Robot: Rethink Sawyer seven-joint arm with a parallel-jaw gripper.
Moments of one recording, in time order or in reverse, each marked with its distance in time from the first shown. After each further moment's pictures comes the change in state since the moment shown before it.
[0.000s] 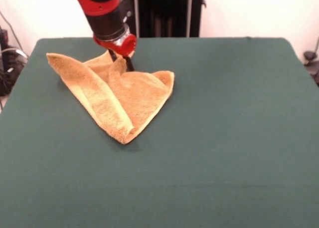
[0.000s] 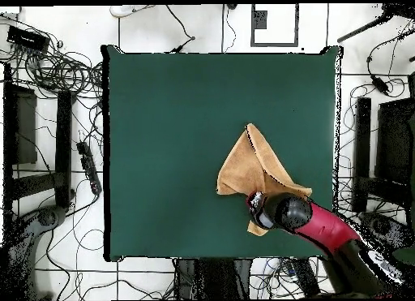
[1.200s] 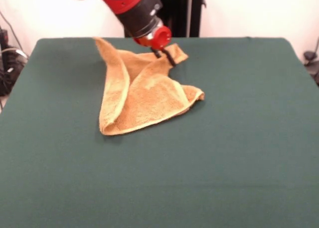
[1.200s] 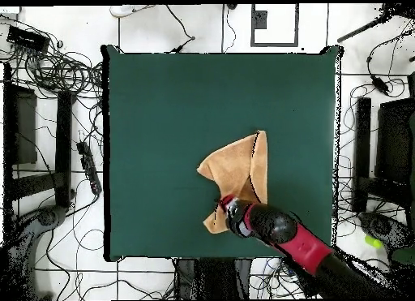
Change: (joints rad) arm -0.222 0.095 0.280 0.245 0.099 -0.186 0.000
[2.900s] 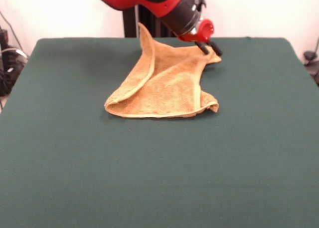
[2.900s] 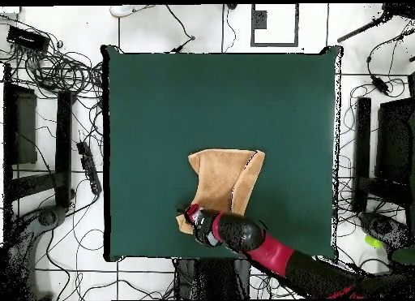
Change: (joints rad) arm -0.019 0.192 0.114 0.090 0.001 -0.114 0.000
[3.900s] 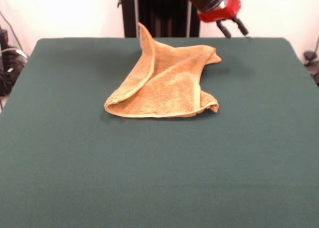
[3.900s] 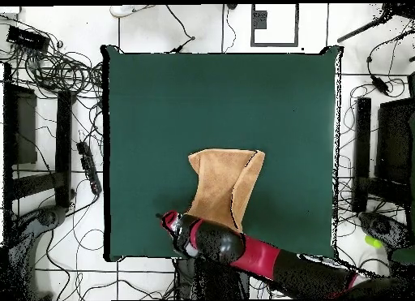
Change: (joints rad) arm 0.102 -0.158 0.101 0.156 0.024 -0.116 0.001
